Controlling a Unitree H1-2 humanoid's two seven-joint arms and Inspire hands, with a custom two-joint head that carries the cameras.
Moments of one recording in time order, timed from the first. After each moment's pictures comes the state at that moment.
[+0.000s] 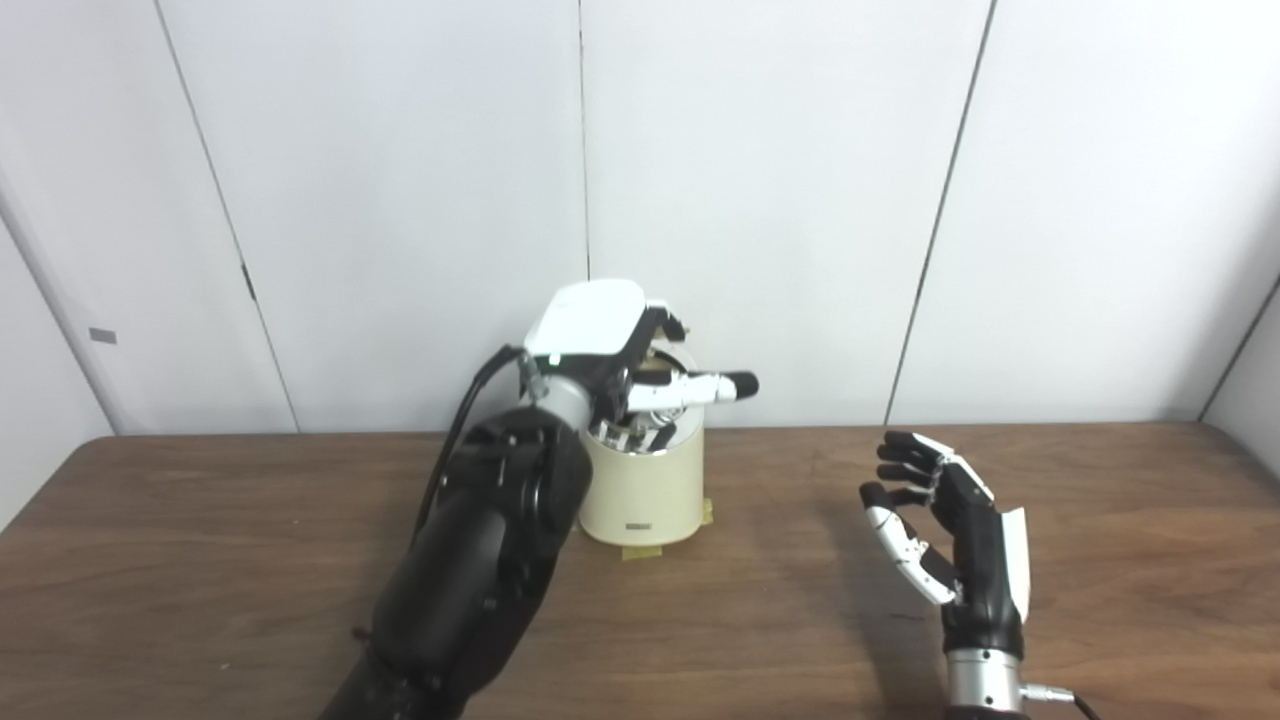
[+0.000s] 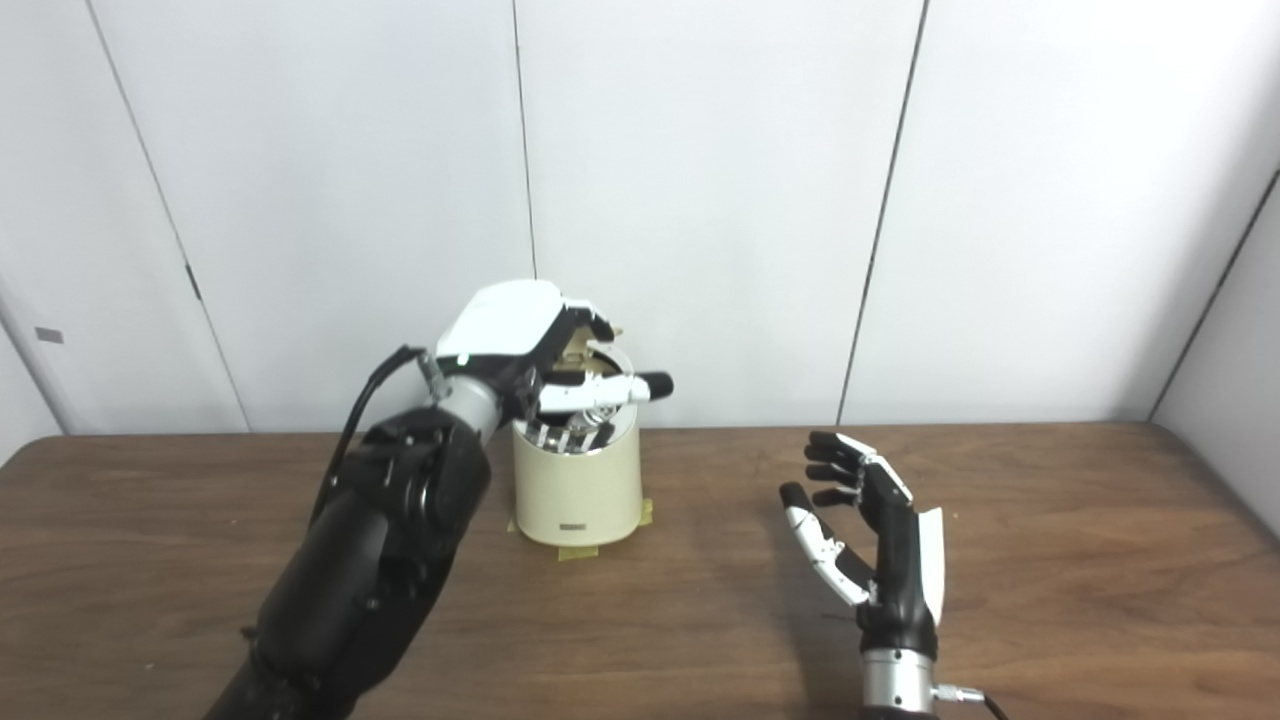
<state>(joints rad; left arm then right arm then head) -0.70 0.11 -0.37 -0.09 1.14 0.44 -0.53 -0.22 -0.04 -0.03 0.19 -0.29 -0.36 -0.37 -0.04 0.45</state>
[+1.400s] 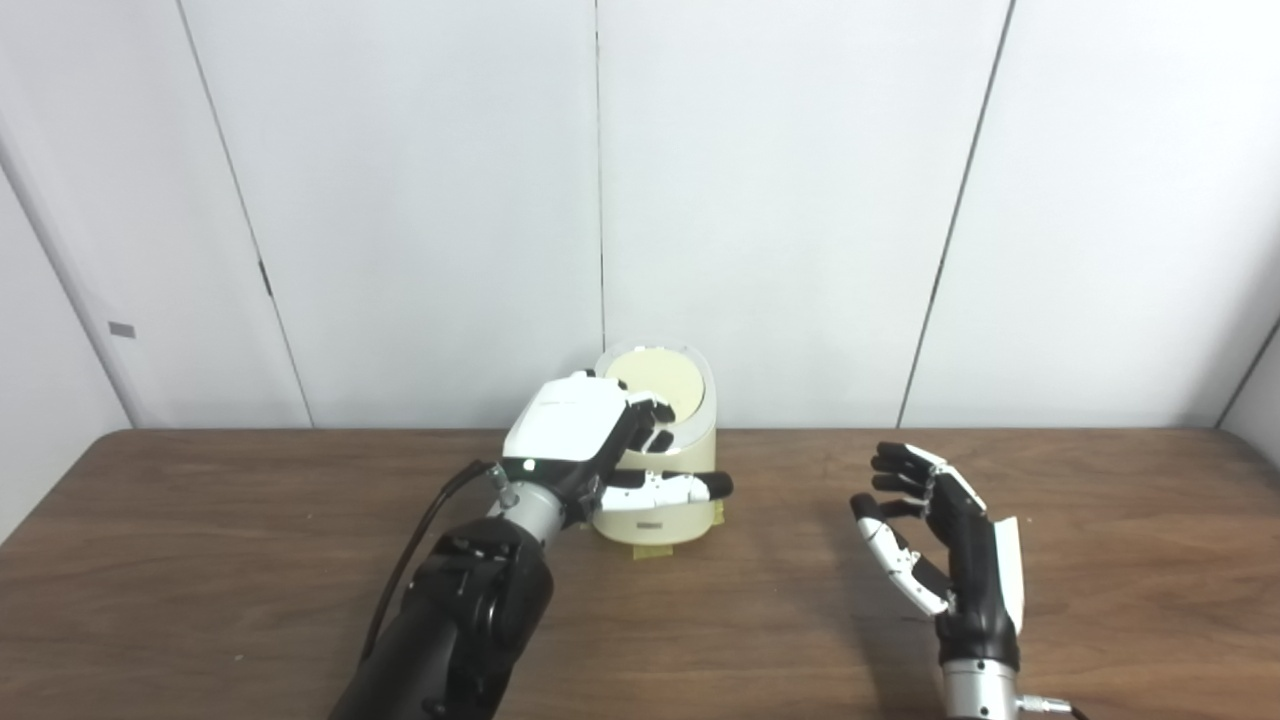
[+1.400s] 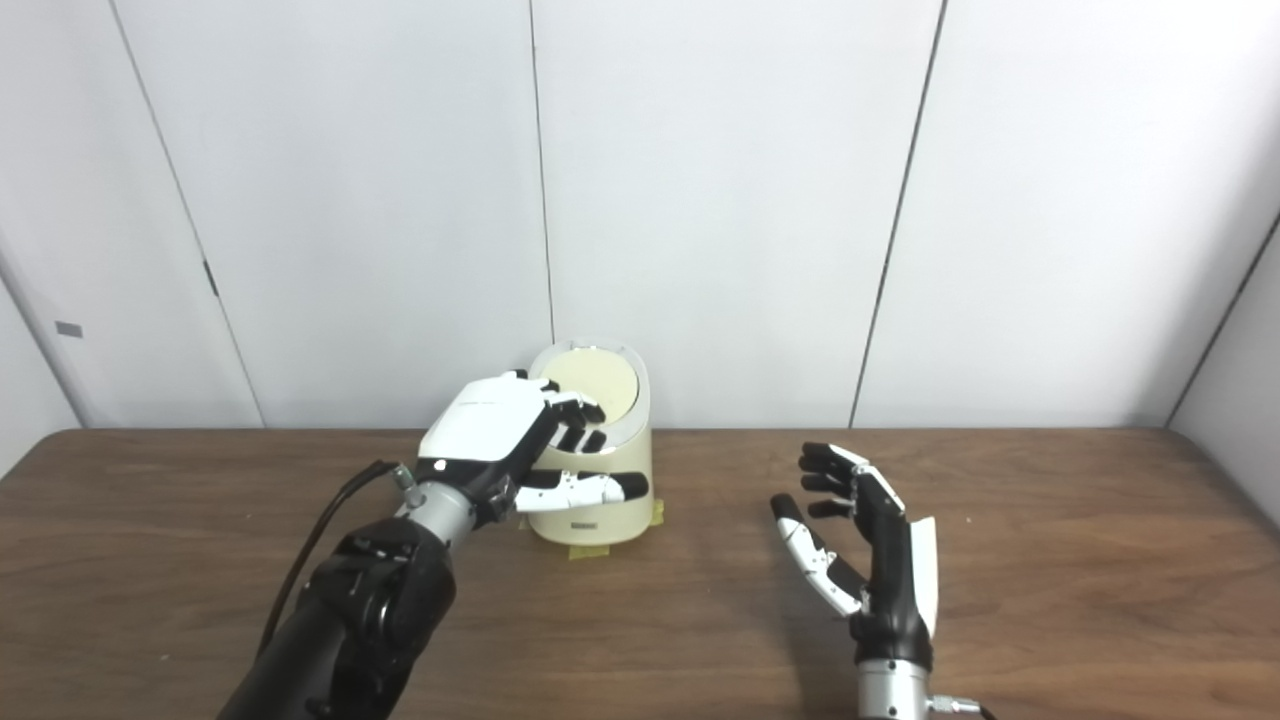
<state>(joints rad) -0.58 0.17 -0.40 -0.06 1.04 0.33 -0.37 -0.19 -0.02 -0.03 0.15 -0.31 -0.30 -0.36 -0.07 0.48</state>
